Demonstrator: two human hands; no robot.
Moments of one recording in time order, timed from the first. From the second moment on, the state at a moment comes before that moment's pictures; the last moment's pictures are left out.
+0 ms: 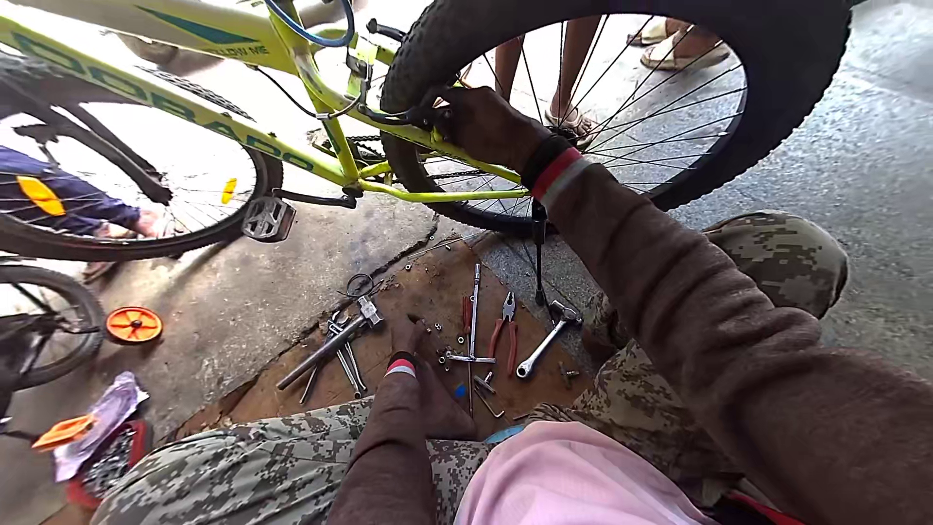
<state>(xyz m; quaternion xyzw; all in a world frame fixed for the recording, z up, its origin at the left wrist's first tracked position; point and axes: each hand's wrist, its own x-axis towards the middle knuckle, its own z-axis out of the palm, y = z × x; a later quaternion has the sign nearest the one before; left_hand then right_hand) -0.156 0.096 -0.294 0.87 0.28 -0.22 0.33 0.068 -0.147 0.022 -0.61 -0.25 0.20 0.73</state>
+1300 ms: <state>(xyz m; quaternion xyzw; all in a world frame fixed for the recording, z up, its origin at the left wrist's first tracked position) -0.120 0.039 -0.047 0.53 -0.02 -0.11 0.84 0.069 -0.146 0.020 -0.52 -0.18 0.25 0.80</state>
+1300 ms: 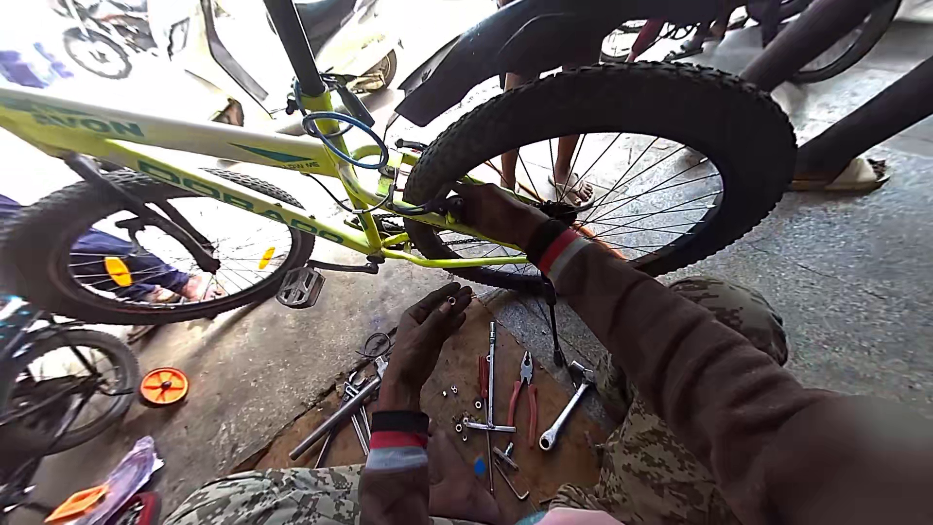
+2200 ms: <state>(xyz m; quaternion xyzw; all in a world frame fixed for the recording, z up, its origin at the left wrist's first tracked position) -0.151 0.075 -0.309 0.92 0.13 -0.27 0.25 0.074 -0.139 0.021 -0.48 -0.12 0.27 0.82</state>
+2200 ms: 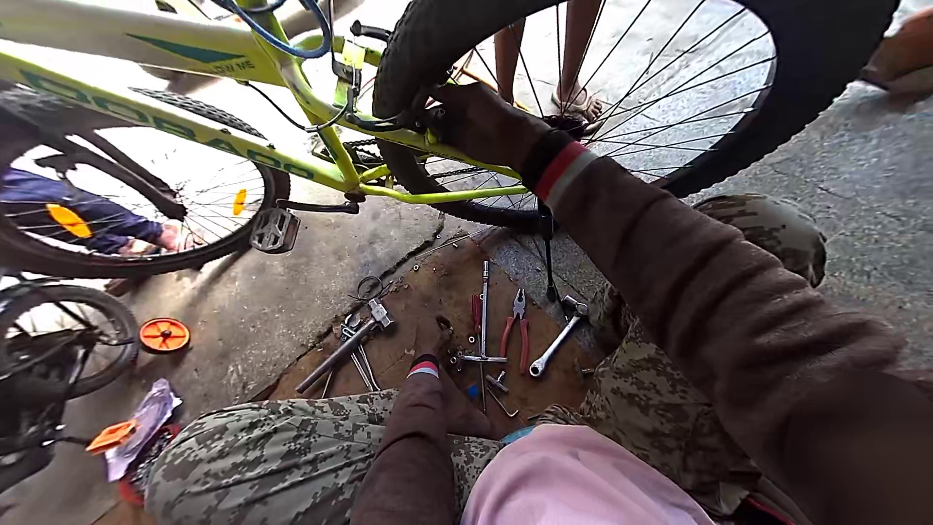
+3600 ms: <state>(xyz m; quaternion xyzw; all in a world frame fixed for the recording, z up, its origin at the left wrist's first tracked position) -0.147 0.087 -0.301 0.91 0.21 -0.29 0.21 0.074 -0.140 0.019 -0.48 -0.14 0.27 0.82</state>
